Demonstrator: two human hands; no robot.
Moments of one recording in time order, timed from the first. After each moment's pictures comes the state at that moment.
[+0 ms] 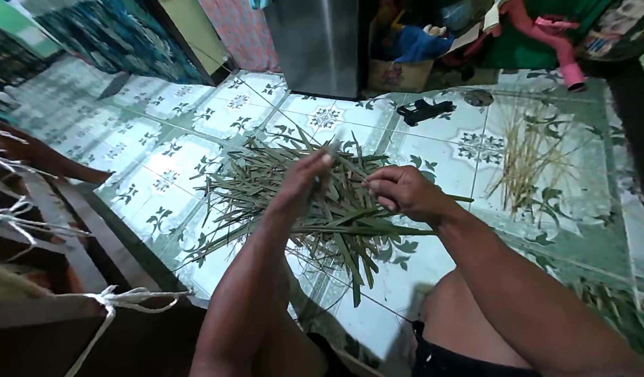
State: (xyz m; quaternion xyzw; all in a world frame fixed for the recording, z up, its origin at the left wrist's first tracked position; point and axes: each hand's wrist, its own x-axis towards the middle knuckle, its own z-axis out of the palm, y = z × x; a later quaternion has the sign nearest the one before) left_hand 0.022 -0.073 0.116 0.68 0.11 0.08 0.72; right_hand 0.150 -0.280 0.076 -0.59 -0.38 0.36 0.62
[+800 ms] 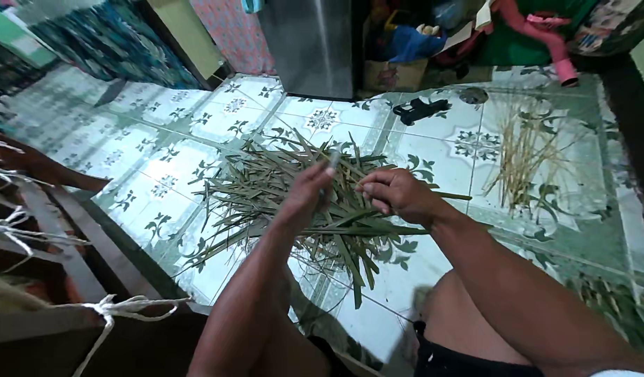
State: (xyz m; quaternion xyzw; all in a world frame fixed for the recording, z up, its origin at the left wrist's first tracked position) left_hand 0.019 -0.081 0.098 0.69 0.14 0.06 0.71; right_hand 0.148 -0.275 0.074 -0.58 -0.36 0.38 0.62
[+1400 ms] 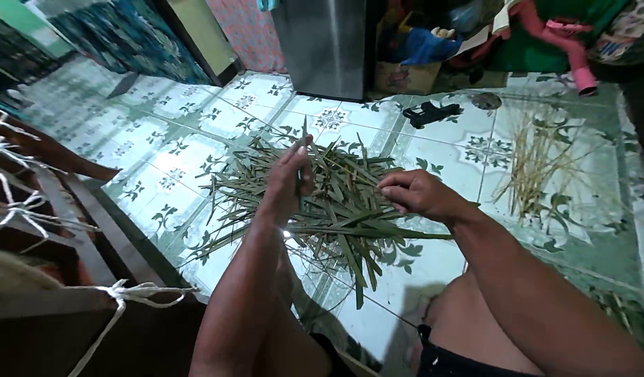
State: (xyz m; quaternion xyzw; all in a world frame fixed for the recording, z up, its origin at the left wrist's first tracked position) left_hand 0.006 -0.042 0.119 0.59 0.12 0.18 0.78; right_hand 0.167 -0.285 0.066 -0.63 -0.44 0.33 0.55
